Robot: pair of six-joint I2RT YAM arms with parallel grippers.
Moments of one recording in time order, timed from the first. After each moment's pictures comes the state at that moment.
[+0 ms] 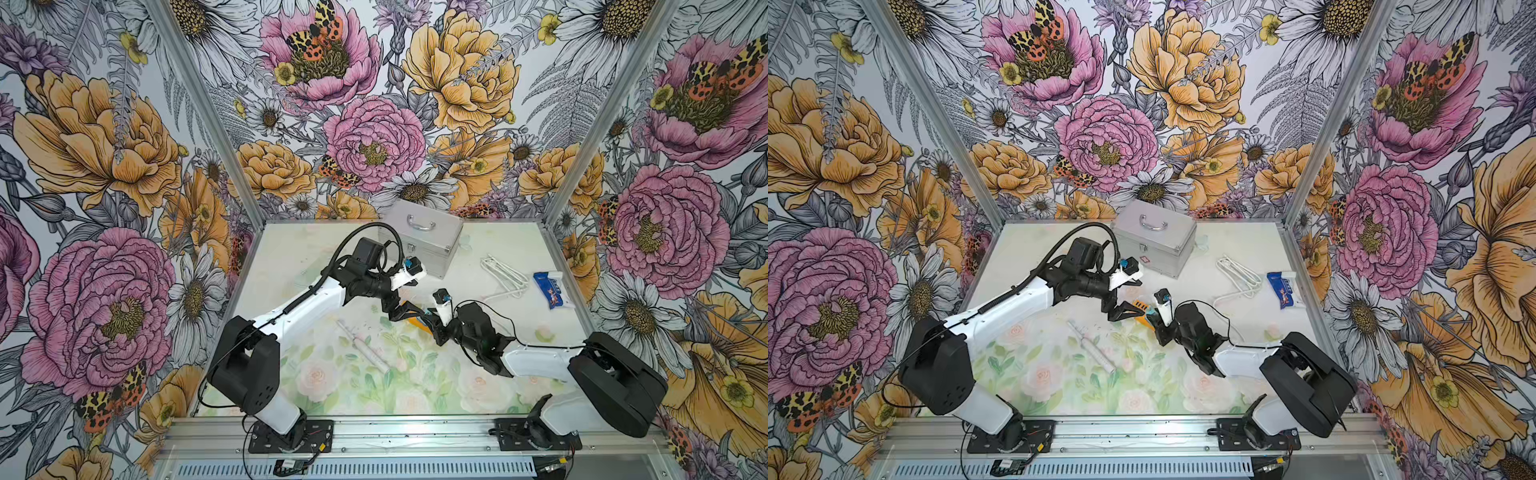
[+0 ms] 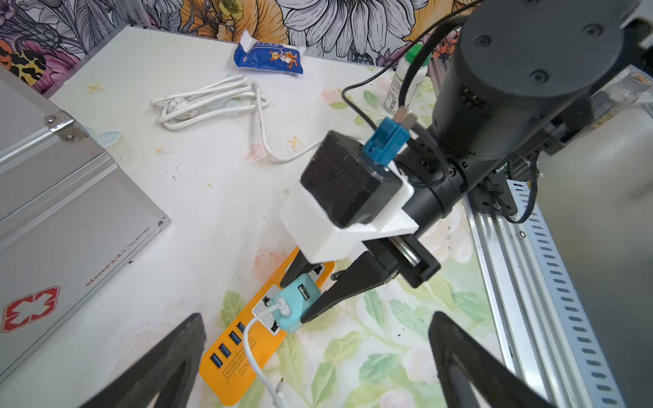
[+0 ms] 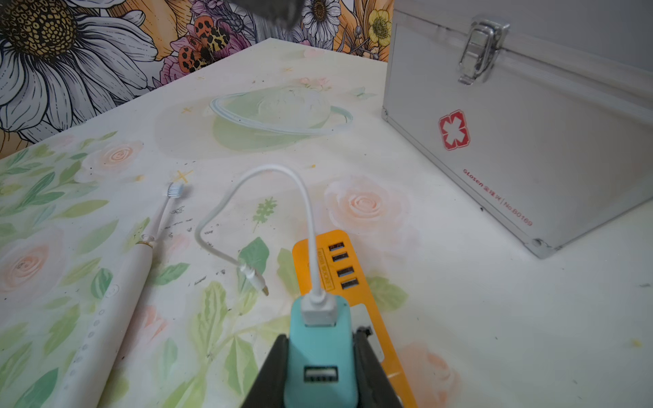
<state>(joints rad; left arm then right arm) -0.57 1.57 1.21 -0.50 0.77 0.54 0.71 1.47 0.44 0.58 -0.08 0.09</state>
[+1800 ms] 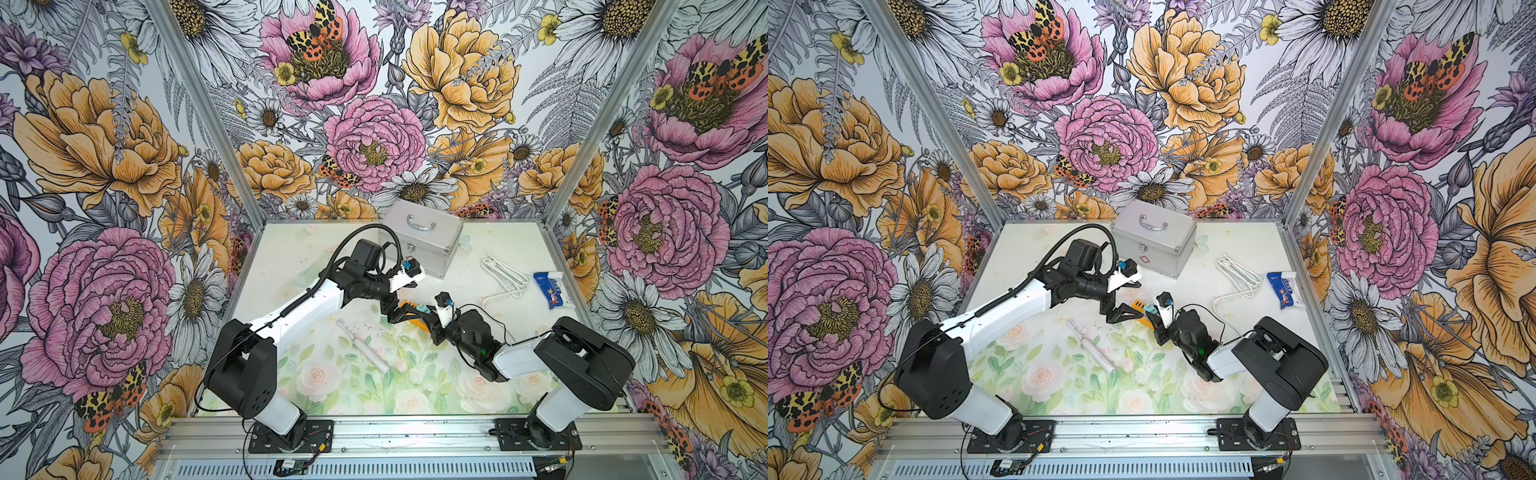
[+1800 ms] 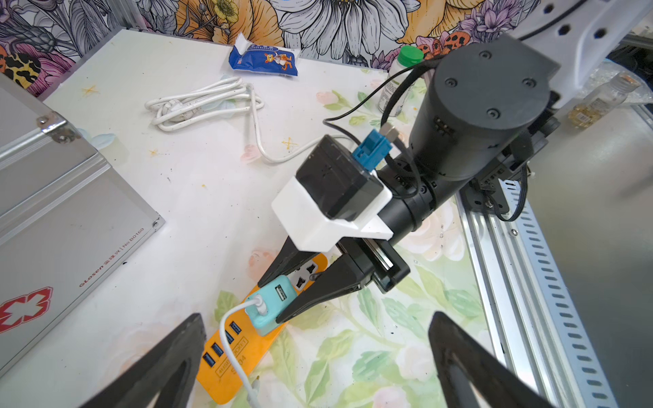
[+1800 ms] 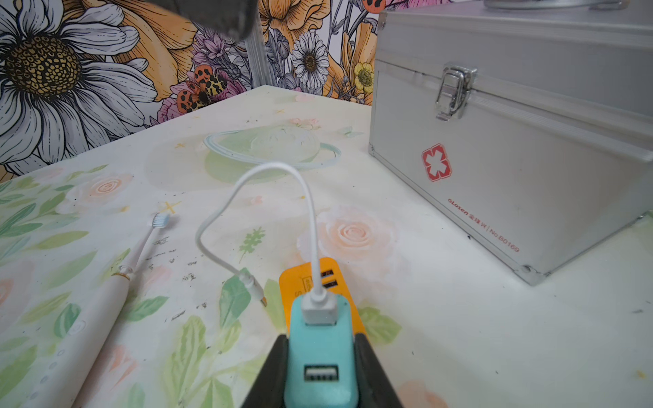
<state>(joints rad) -0.57 1.55 1.19 -0.50 0.78 0.55 0.72 1.62 0.36 0.96 0.00 0.09</state>
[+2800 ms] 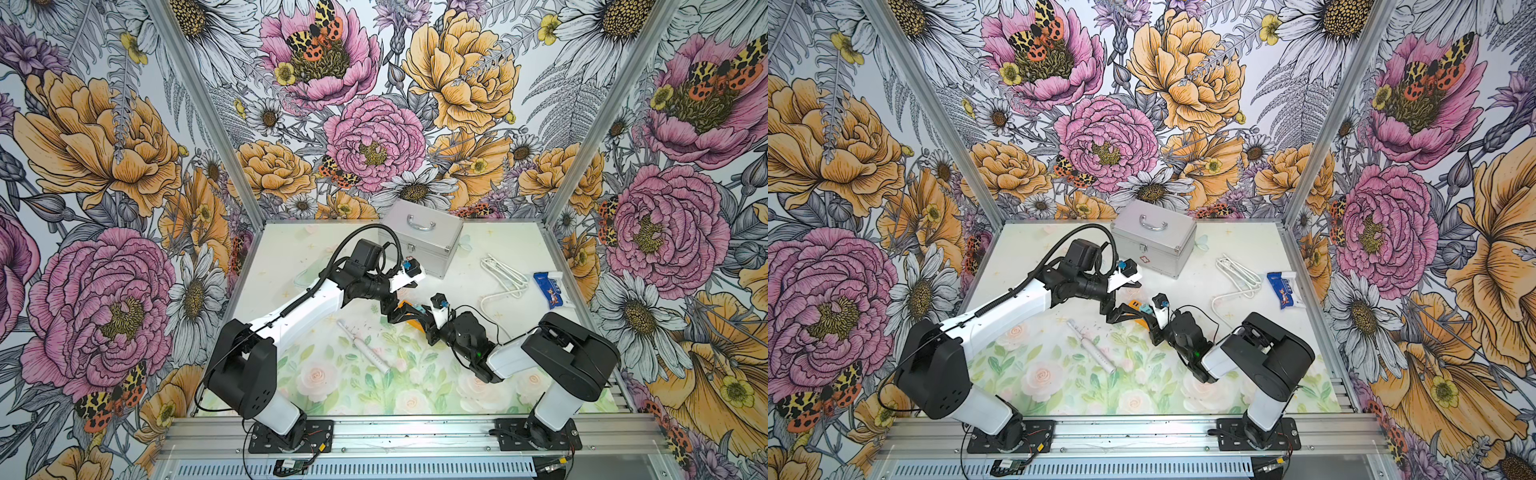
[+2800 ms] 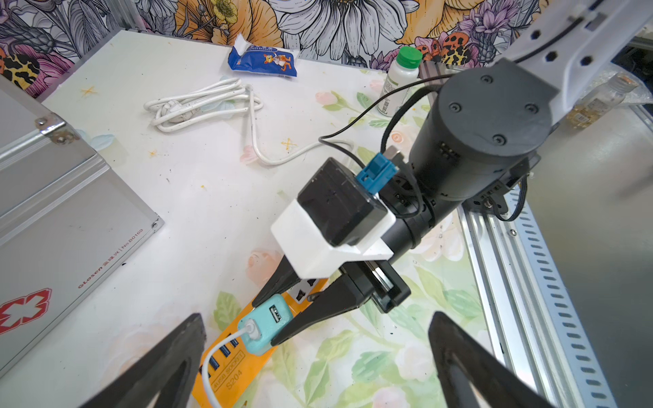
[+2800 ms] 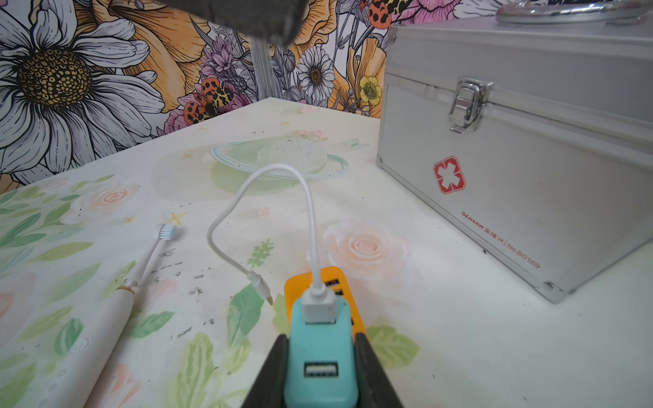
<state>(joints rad) -0.57 1.55 1.19 -0.50 0.78 0.55 0.76 1.71 0.37 1.06 0.04 0.10</state>
